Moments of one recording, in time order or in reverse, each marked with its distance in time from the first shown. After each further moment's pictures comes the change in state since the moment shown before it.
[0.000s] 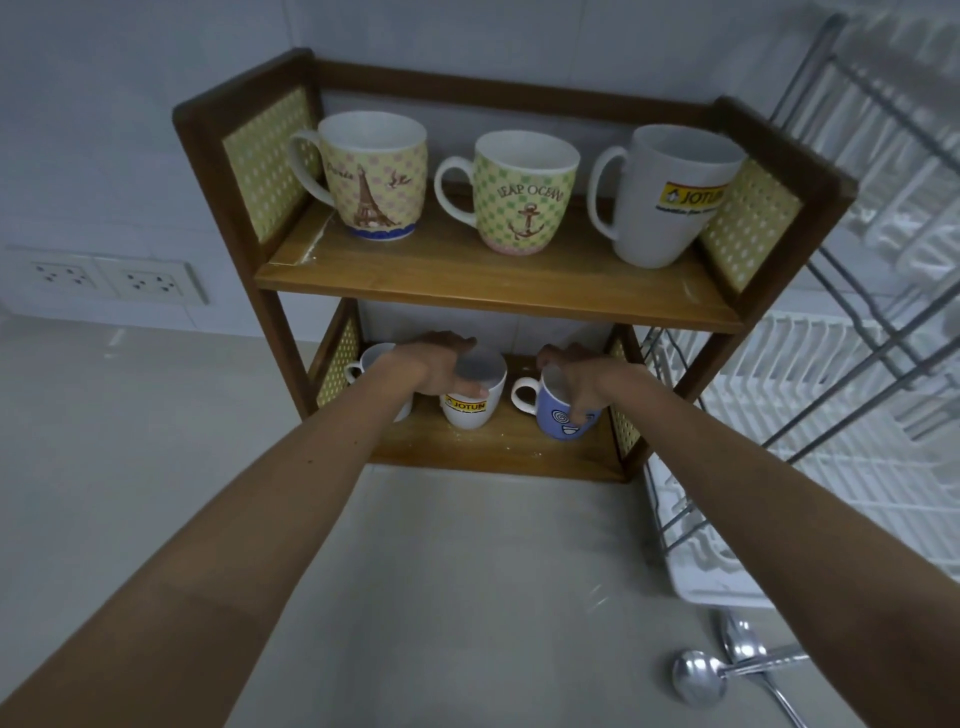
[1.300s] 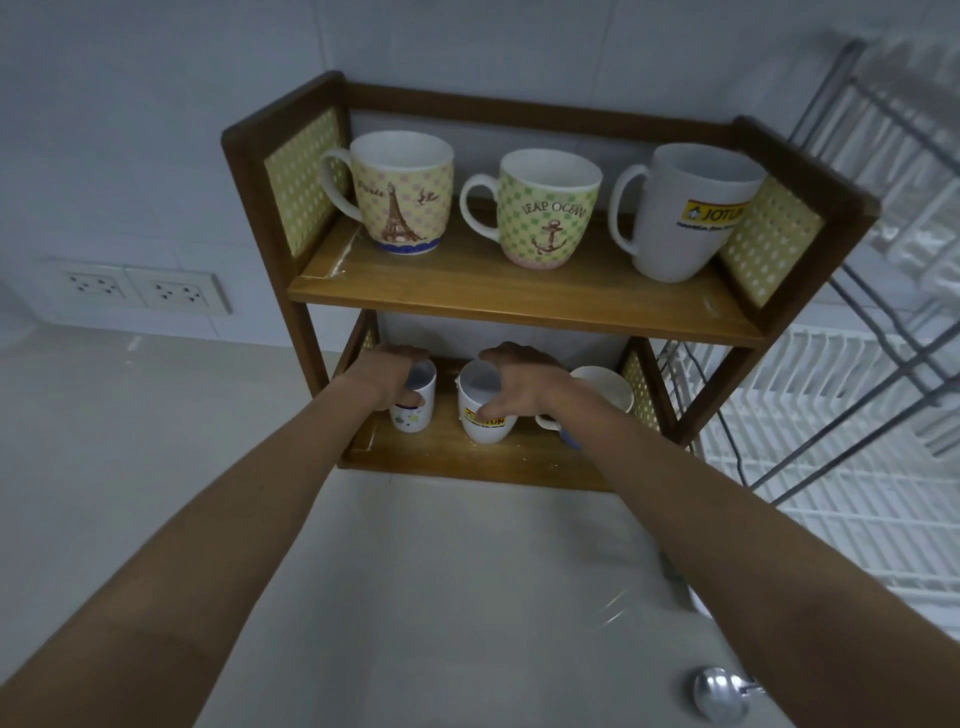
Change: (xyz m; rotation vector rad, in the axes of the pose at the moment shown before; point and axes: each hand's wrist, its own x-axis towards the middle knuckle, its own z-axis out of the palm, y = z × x) left_hand -0.020 -0.069 0.018 0.048 0.208 -0.090; right_hand 0.030 -0.077 0.003 0.125 0.253 -0.175
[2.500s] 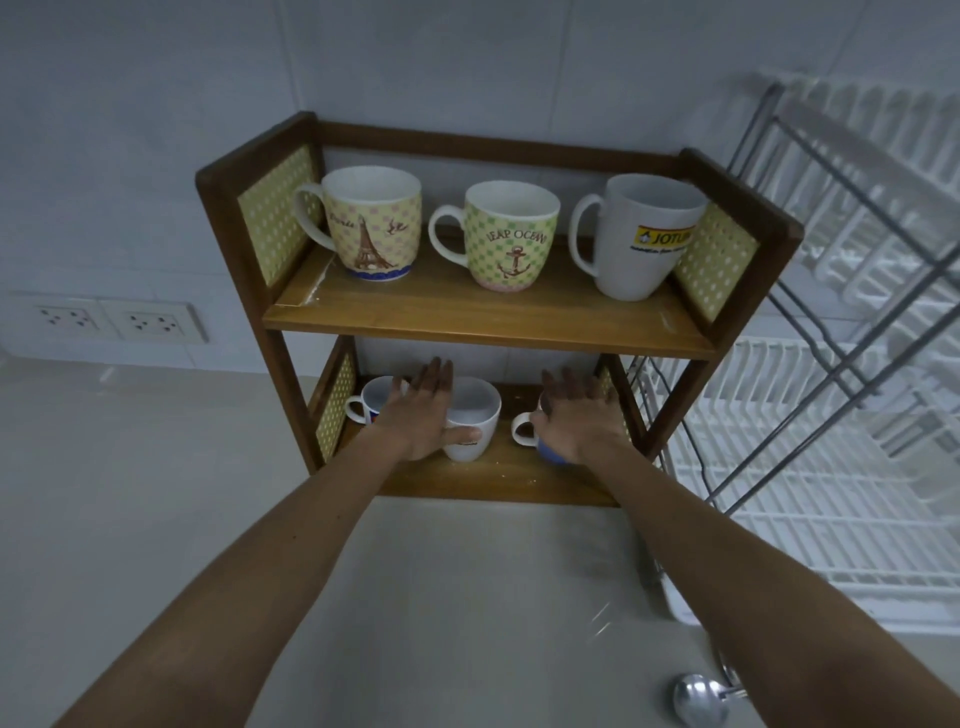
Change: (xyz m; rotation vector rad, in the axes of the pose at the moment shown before) left_hand -0.003 0.061 0.019 -0.037 -0.006 0.114; right_hand -0.047 0.070 0.028 -0.091 0.118 0.362
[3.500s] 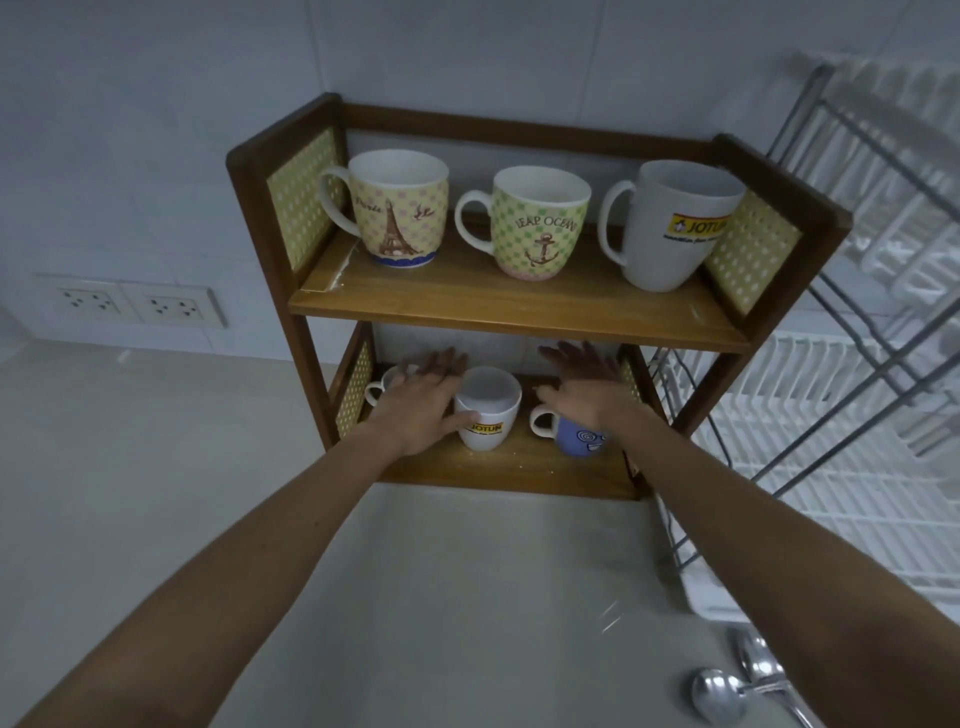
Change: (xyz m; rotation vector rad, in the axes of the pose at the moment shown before) left_hand -0.014 -0.022 0.001 0.013 0.120 0.073; right_hand 0.015 -0.010 -0.027 0.026 -0.021 -0.145
